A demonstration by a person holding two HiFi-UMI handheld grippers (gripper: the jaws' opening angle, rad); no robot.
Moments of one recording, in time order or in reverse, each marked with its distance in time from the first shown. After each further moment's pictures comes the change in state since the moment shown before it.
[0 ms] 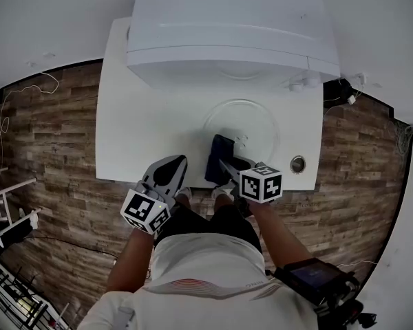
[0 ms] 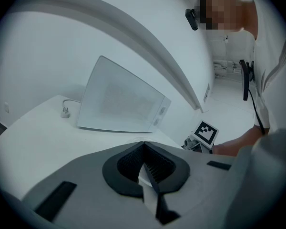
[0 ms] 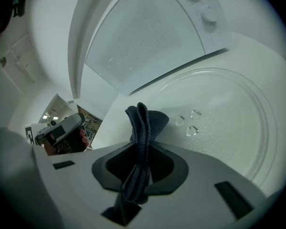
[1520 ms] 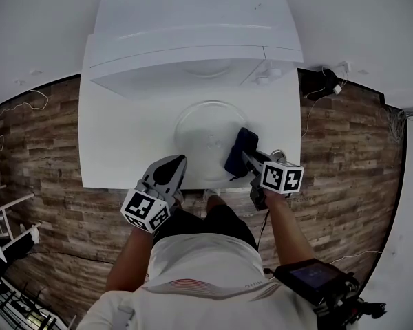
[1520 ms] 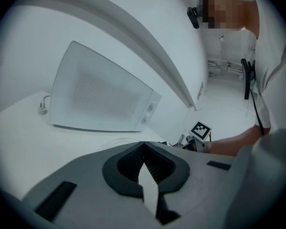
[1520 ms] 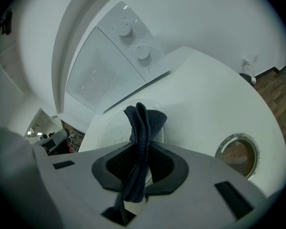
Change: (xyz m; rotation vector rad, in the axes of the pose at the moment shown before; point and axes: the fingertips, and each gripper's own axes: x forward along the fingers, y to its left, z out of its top) left arm 0.054 -0.054 -0.004 0.023 0.026 -0.076; right arm -0.098 -0.119 0.019 0.136 -0.125 -0.160
